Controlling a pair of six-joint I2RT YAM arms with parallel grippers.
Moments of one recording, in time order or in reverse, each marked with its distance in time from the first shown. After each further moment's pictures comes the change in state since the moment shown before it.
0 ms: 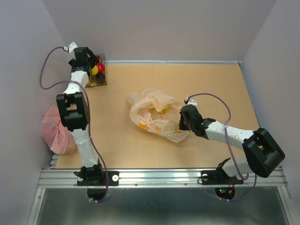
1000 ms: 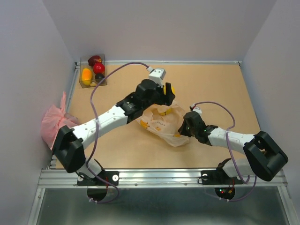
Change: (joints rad) left arm -0.976 -0.536 -0.560 0.034 0.067 0.129; right arm 0.000 -0.042 -0.146 0.106 -0.073 0.212
